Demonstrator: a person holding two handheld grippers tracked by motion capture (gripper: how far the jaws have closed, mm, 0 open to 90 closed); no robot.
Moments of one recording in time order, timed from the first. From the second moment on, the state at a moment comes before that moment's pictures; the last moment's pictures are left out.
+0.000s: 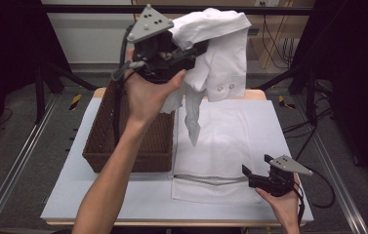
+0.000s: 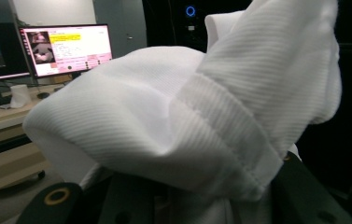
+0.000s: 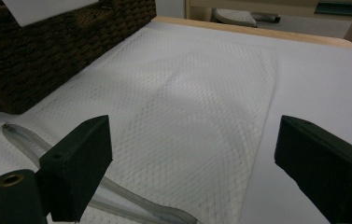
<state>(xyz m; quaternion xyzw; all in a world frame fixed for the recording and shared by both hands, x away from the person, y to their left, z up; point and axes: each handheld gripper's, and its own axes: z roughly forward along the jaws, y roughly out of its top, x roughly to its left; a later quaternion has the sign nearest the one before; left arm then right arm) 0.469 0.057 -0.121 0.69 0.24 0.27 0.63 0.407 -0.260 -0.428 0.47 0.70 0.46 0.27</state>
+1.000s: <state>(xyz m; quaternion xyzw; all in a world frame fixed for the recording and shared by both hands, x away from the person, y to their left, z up) 0.501 -0.044 -0.292 0.79 0.26 0.17 0.53 0.403 -0.280 -0.430 0.51 0.68 0.45 0.28</state>
